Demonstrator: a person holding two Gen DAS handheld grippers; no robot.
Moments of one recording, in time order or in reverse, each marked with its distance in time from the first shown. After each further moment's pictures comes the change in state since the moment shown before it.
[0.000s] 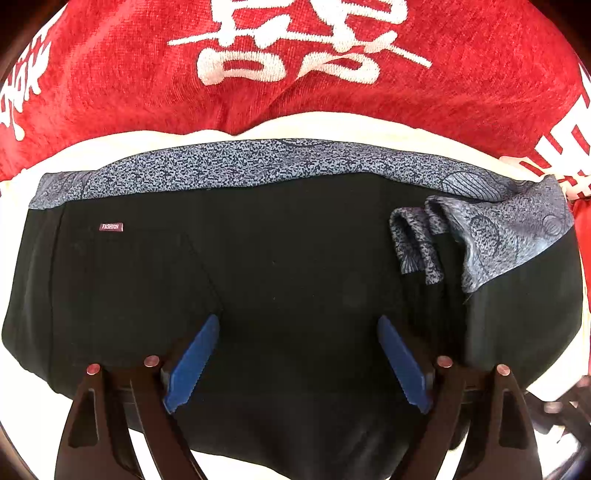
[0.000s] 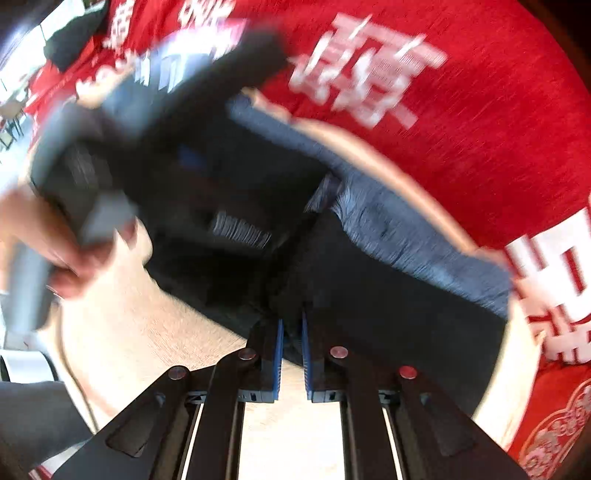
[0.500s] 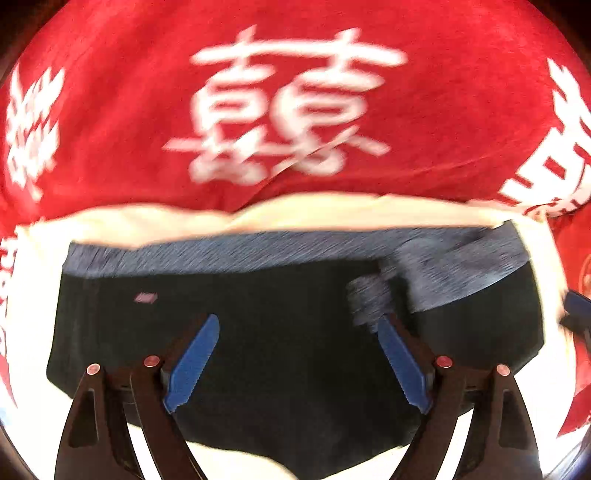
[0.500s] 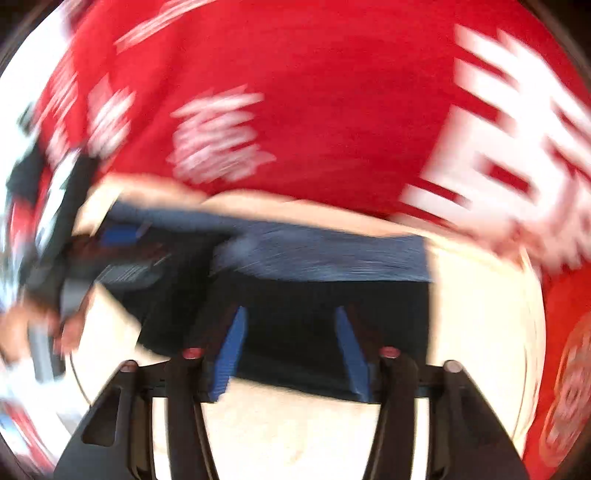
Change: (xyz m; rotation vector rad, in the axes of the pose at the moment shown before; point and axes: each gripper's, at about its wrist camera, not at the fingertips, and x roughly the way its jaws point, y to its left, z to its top) left arm -0.062 -0.038 0.045 0.062 -0.091 0.007; right arm -0.068 -0.162 -0.024 0.551 -0.141 0.111
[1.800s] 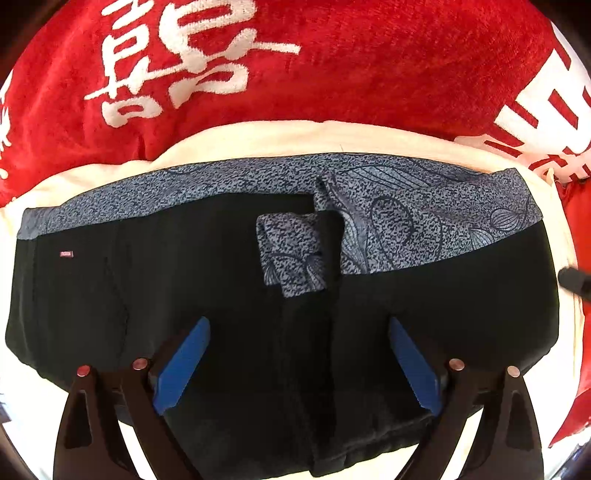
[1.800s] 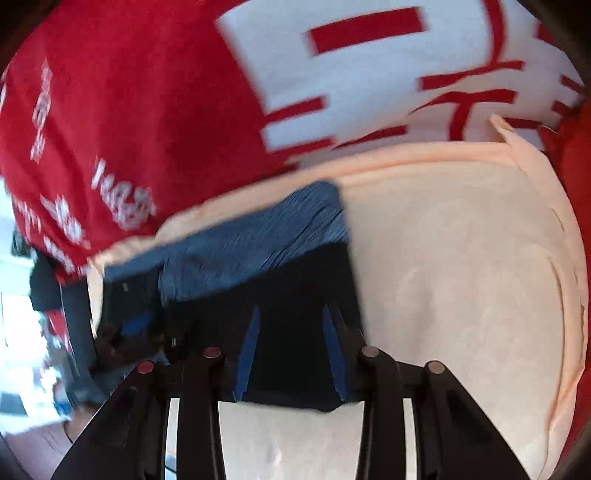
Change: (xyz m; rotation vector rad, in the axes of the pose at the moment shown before) left arm 0.038 -0.026 -0.042 -0.019 0.139 0.012; right arm 0.039 -0.105 -0.013 0.327 0.141 0.176
